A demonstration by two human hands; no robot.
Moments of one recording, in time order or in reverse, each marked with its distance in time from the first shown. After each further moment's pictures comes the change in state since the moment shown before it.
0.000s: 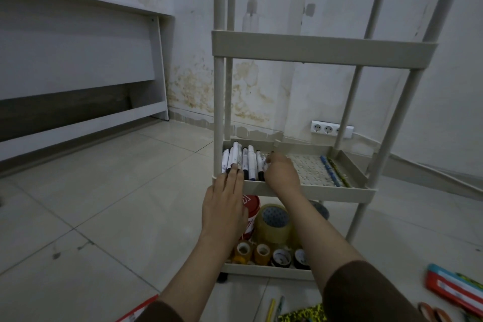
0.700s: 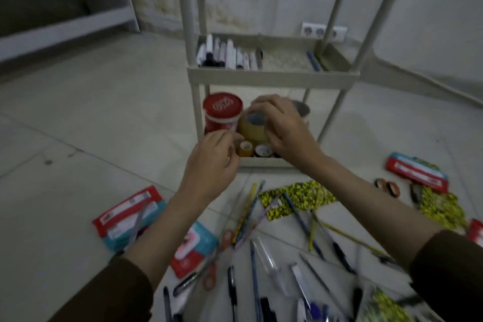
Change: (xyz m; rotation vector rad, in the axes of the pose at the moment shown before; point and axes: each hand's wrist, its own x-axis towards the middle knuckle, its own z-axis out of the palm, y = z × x) left_hand -0.104 0.017 0.019 -0.514 -0.006 0.110; right_hand -0.138 0.074 -0.014 0.049 0.079 -0.716
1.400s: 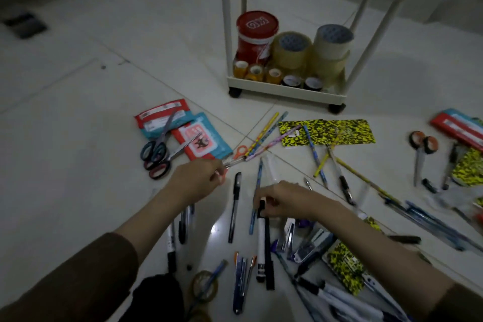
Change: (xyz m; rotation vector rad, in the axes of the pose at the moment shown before) left_hand -0.181 -0.003 0.033 0.228 -0.556 -0.441; right_hand -0.203 -0.054 0.037 0.438 -1.191 0.120
